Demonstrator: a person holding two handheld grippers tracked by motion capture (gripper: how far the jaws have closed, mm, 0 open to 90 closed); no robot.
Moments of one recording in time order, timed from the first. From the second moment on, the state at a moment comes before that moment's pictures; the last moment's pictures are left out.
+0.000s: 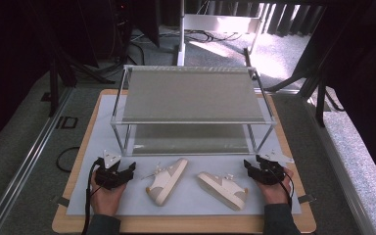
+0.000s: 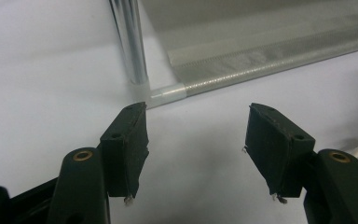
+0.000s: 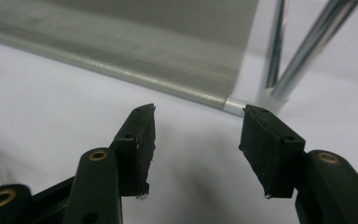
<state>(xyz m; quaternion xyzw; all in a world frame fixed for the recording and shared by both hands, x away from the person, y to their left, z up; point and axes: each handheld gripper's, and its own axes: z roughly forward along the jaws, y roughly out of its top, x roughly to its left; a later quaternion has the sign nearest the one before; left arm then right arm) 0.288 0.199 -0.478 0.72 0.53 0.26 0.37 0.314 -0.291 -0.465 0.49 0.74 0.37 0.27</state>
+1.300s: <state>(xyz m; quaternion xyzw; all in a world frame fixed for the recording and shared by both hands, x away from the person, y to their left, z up) 0.264 0.176 -0.455 0.77 0.43 0.18 0.44 0.295 -0.296 -0.461 0.46 0.75 0.38 0.27</state>
